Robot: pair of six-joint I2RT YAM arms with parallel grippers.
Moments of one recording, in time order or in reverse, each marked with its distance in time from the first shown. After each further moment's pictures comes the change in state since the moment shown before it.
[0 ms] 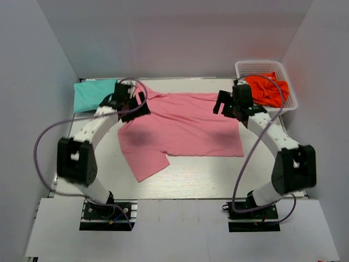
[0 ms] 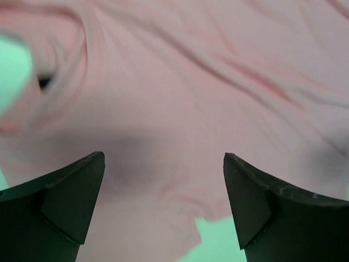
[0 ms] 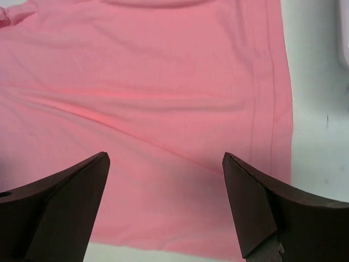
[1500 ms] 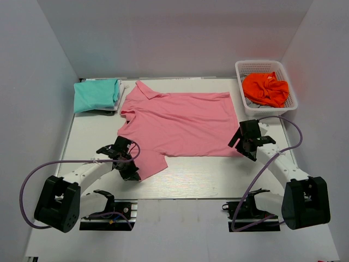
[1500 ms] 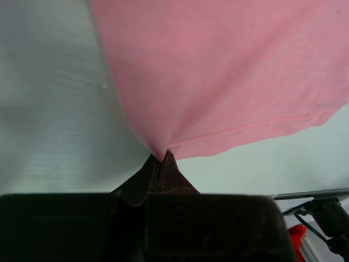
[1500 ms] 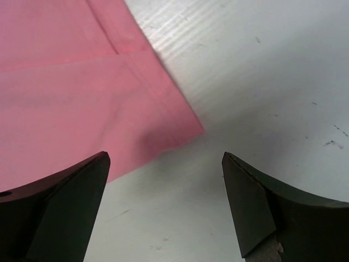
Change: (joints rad) left arm -0.123 -0.538 -0.864 -0.137 0.145 -0.407; right arm -0.051 -0.388 -0.512 -0.200 0.248 0.338
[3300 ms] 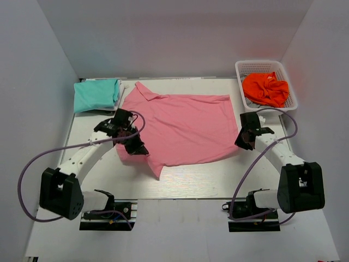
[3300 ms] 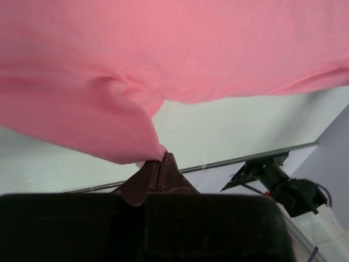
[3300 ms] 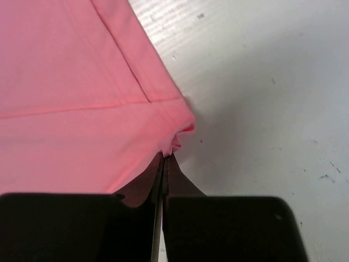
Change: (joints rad) left arm 0.013 0.080 0.404 -0.165 0.112 0.080; right arm -0.045 0.126 0.069 0.011 -0.043 -0.135
